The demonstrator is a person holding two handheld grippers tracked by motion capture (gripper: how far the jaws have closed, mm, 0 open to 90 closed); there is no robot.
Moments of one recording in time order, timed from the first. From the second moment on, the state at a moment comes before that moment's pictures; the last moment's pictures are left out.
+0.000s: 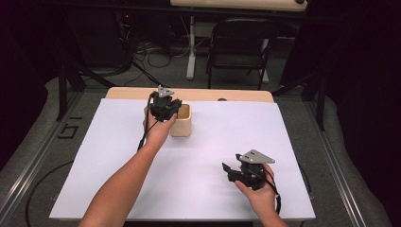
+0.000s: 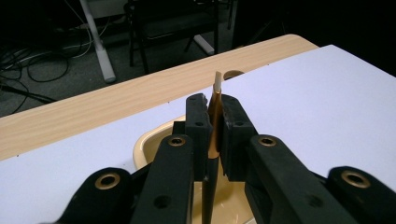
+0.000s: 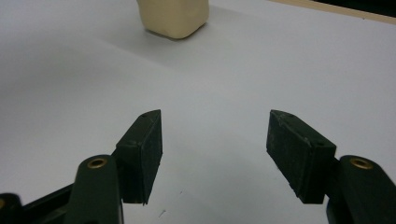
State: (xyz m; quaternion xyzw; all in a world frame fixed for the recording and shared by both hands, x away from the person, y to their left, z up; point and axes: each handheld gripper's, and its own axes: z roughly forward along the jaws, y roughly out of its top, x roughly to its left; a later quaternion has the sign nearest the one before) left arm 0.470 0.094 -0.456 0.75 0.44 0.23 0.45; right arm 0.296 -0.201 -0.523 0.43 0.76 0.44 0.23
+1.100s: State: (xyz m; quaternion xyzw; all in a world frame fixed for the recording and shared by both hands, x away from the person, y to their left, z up) left arm 0.468 0.104 -0.466 0.74 0.45 0.23 0.44; right arm 0.296 -0.201 -0.523 0.42 0.76 0.43 0.23
